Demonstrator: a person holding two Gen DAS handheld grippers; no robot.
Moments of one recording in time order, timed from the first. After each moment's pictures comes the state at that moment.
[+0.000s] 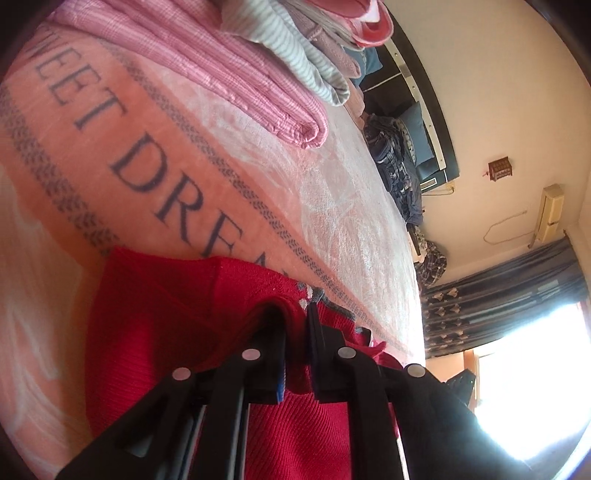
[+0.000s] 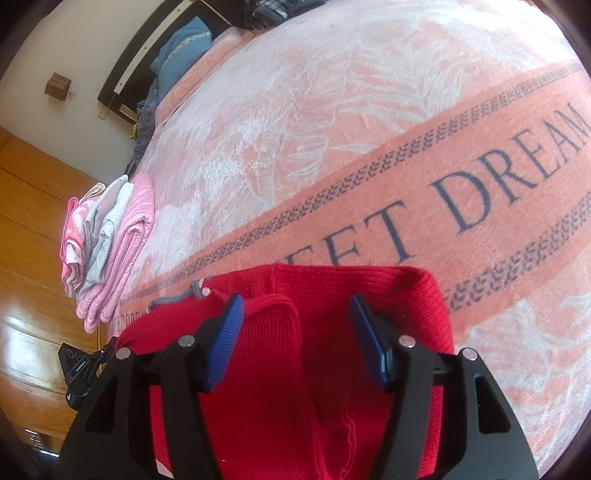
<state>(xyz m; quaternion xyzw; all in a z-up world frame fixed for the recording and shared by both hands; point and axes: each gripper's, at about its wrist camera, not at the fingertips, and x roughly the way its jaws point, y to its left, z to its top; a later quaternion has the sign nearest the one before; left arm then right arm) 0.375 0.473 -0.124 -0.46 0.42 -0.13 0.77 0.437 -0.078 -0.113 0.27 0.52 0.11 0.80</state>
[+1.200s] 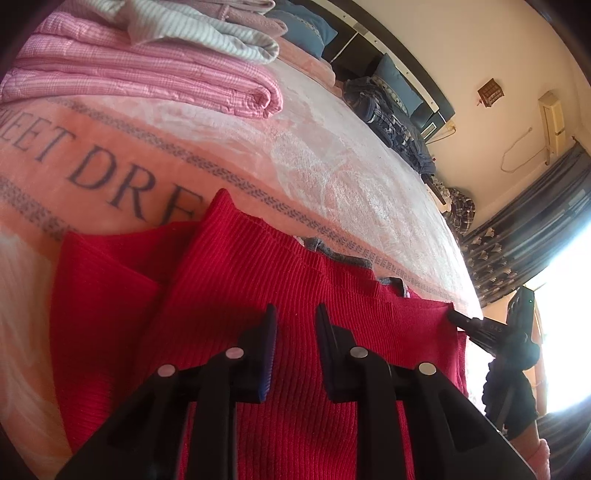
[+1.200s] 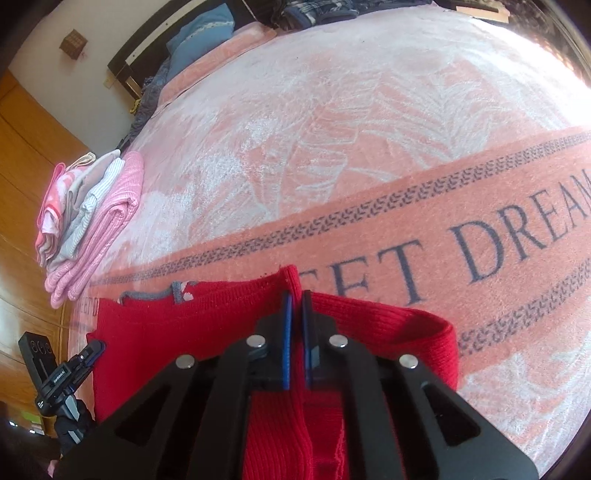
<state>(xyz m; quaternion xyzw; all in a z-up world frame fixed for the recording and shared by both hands) 0.364 0.405 -0.117 -0.29 0.44 -0.14 0.84 0.458 -0.054 -0.120 0.18 0.52 0.10 0.83</state>
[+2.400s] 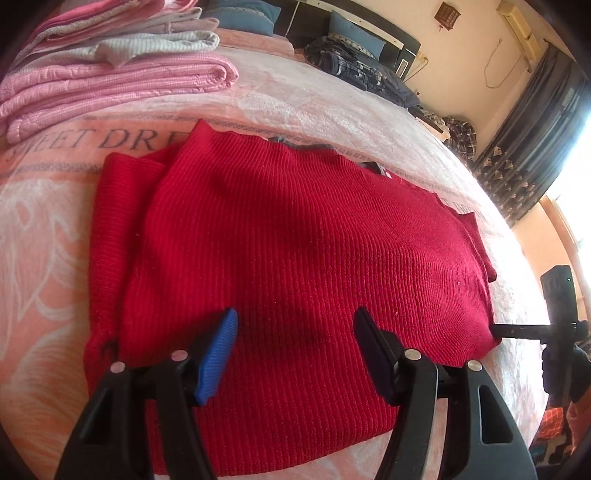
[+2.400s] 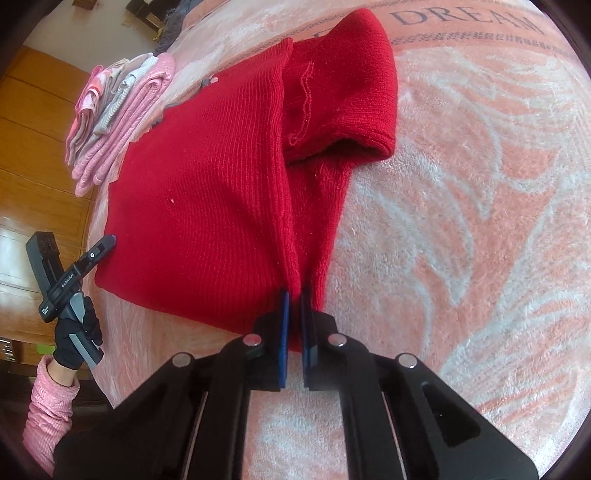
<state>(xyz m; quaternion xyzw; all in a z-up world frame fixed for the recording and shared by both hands) 0.243 0.361 -0.105 -0.13 0.47 -0.15 0.86 0.262 -0.067 -0.141 0.17 0.62 0.18 0.74</state>
